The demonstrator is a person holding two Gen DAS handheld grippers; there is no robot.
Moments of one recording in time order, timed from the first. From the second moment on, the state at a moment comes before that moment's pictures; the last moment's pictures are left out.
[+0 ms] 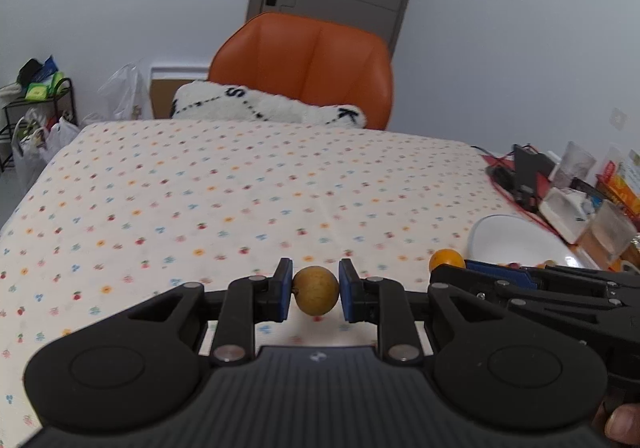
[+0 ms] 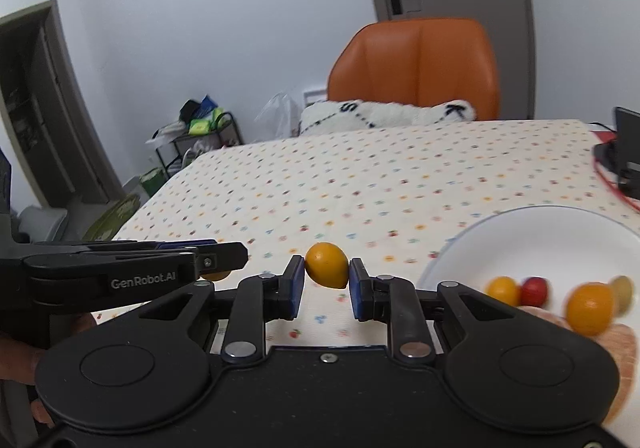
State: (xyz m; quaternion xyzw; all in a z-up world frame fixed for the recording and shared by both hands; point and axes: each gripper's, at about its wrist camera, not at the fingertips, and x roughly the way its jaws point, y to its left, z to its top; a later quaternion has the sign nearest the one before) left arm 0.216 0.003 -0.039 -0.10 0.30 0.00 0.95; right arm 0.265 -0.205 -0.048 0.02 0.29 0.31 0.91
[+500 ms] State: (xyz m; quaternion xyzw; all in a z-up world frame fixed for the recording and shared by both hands) left arm 0.205 -0.056 -0.024 -0.09 0.29 -0.05 0.95; right arm 0.245 -0.270 -0.036 0.04 0.27 0.26 0.93
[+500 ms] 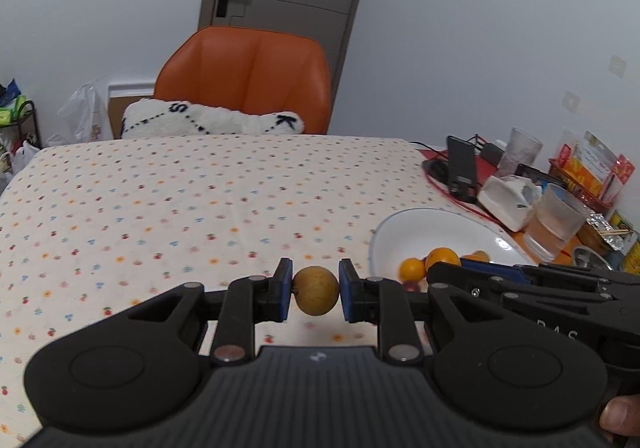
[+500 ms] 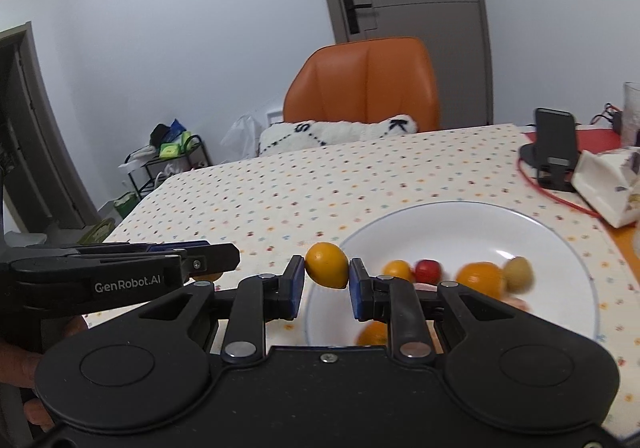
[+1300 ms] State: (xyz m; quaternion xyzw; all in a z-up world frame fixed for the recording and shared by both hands) left arm 0.205 -0.119 -0.018 -0.07 0.29 -0.10 0.95; right arm 0.230 -0.354 -0.037 0.07 0.26 0.19 0.95
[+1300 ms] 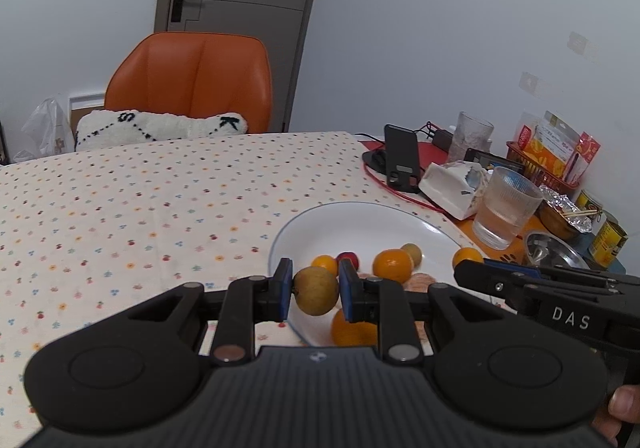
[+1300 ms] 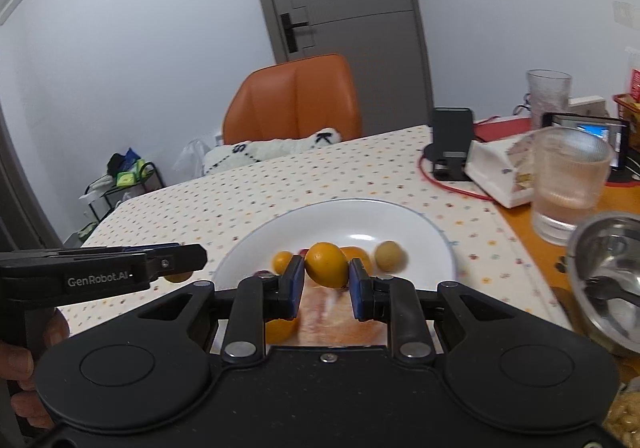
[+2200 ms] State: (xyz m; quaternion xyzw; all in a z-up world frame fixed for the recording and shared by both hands) left arm 0.261 -0.159 -0.033 -0.03 0.31 -0.12 0.94; right arm 0.269 -0.390 -0.065 0.10 0.27 0.16 0.94
